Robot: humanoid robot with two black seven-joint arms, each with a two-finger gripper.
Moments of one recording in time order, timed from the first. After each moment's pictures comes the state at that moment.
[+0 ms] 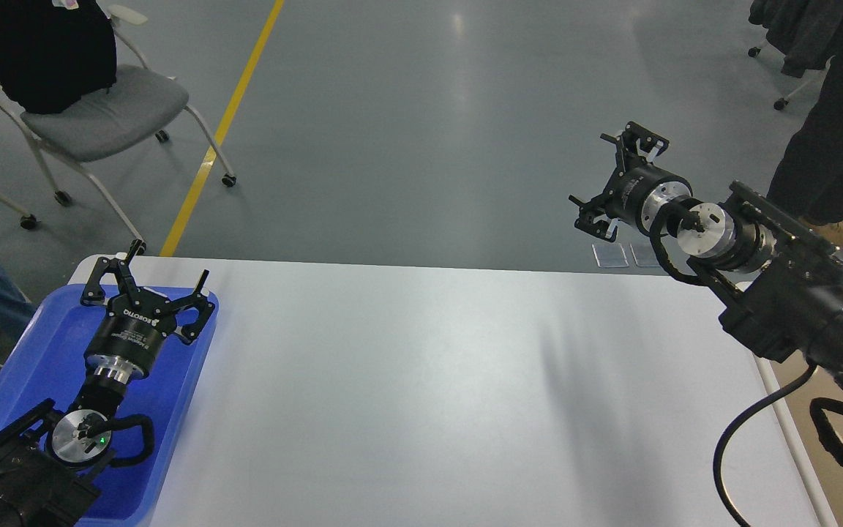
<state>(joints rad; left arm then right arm) -0.47 0.33 -0.95 -0.46 -0.12 -0.78 -0.37 1.01 -0.27 0.64 0.65 0.07 -0.13 -0.13</state>
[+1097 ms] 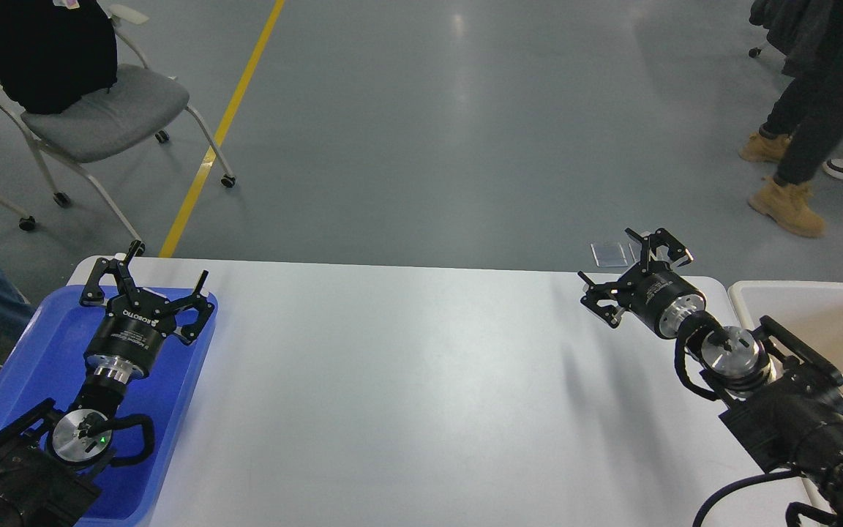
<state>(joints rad) -0.47 0.33 -0.95 -0.46 -0.12 -0.78 -0.37 0.70 -0.19 0.92 0.47 0.13 0.23 -0.07</state>
